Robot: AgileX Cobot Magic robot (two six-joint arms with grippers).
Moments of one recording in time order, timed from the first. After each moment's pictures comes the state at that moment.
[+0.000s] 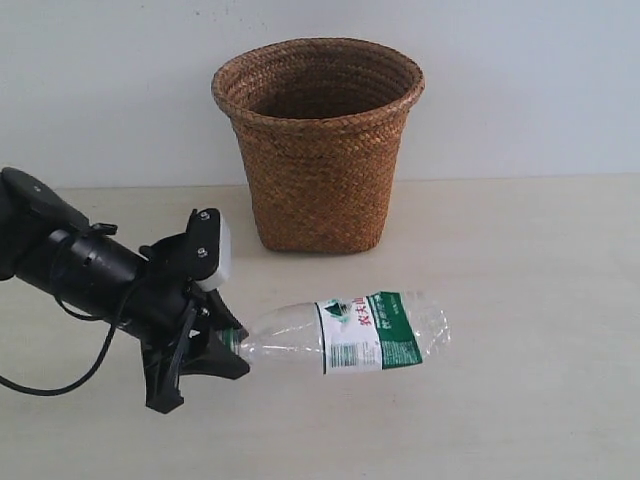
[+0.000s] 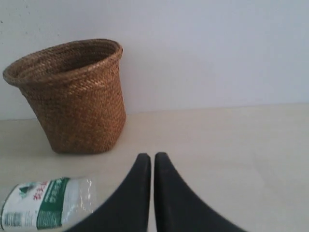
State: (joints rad) left arm -0.32 1.83 -0.96 -1.02 0.68 1.94; right arm 0.09 0.18 -0.28 0.30 0.32 -0.15
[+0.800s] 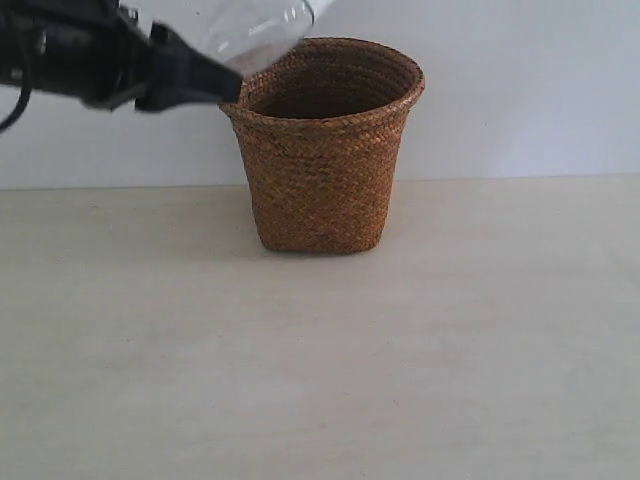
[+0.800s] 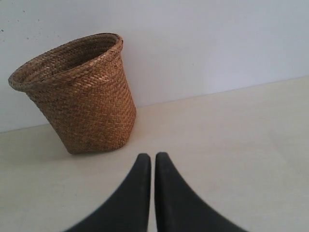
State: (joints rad) left arm -0.32 1.44 -1.23 -1.02 0.64 1.00; right arm 0.09 0.18 -0.24 0.40 0.29 -0.12
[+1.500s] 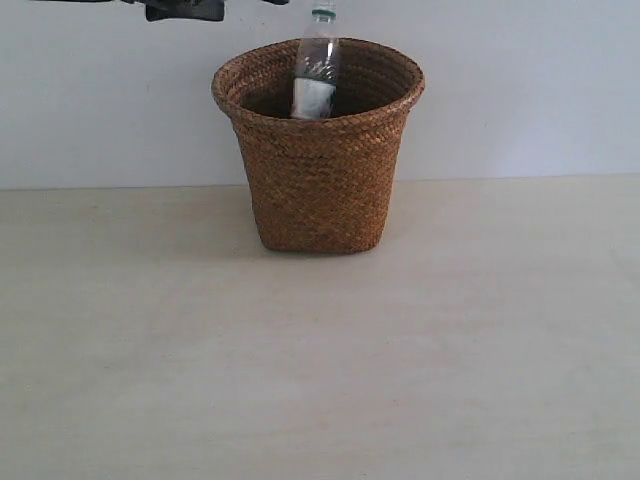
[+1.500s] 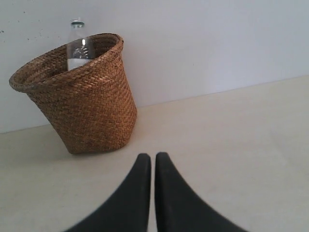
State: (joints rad) left arm -0.29 1.83 -1.83 -0.72 0.73 0.49; right arm 0.09 0.18 -0.24 0.40 0.29 -0.11
